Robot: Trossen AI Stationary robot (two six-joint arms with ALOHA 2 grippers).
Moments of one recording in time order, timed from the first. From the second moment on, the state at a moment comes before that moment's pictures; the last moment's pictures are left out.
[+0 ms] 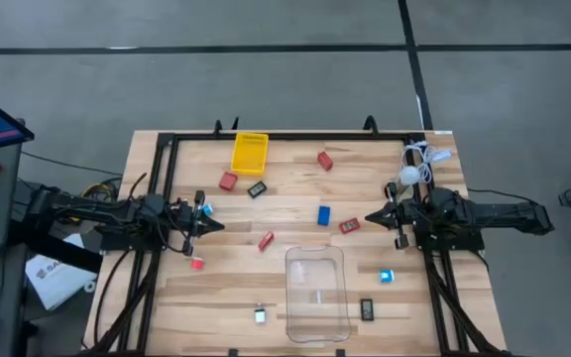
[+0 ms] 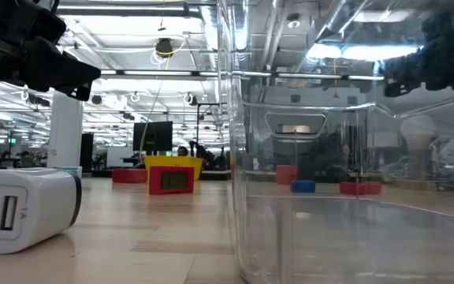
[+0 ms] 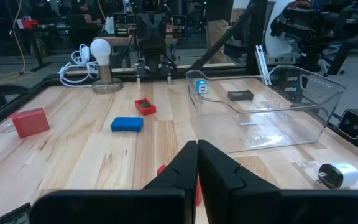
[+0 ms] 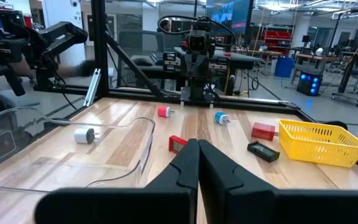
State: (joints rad) left arm -0.08 0.32 0.01 0.21 0.01 0.02; right arm -0.01 0.09 0.01 0.08 -0.10 -0.07
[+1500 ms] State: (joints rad) left arm -0.08 0.32 0.01 0.21 0.01 0.02; right arm -0.02 0.09 0.01 0.43 -0.11 0.25
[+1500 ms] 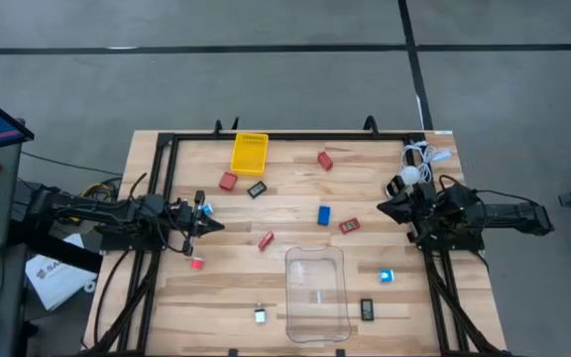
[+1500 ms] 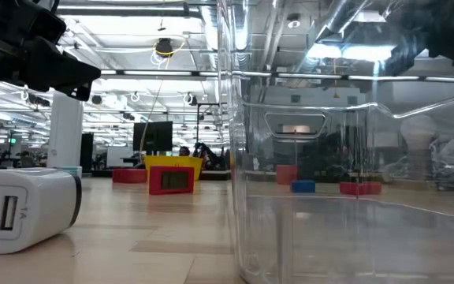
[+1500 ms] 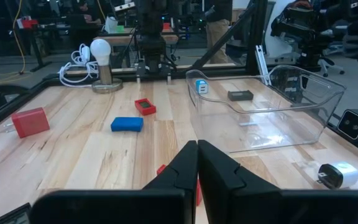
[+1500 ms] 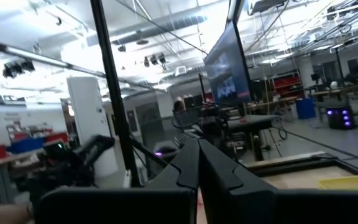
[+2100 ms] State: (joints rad) left arm -0.08 0.32 0.01 0.77 0.13 -0.03; right arm 0.00 0.11 0.01 0.38 -0.10 0.26
